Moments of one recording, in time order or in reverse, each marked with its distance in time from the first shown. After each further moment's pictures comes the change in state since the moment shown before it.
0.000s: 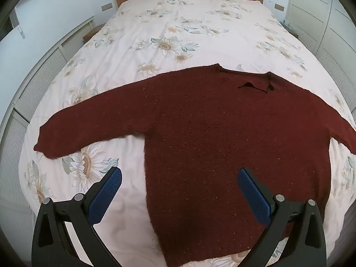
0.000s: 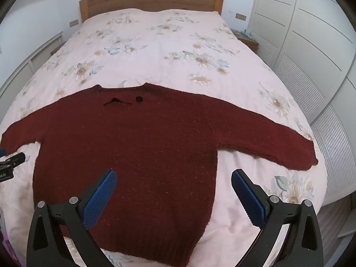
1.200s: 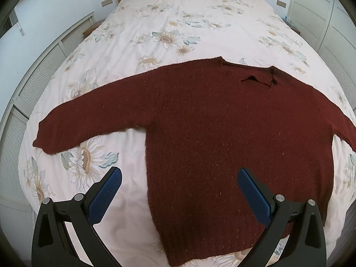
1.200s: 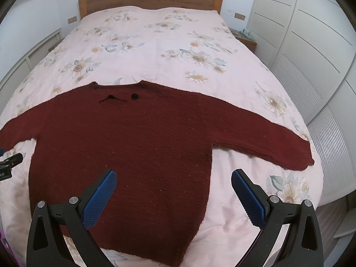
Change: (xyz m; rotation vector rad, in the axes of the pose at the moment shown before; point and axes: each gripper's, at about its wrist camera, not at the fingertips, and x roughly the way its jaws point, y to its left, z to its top) left arm 0.008 0.005 -0.010 -0.003 0.013 0.000; right arm -0.001 -0.003 0.001 -0.011 0.017 -0.025
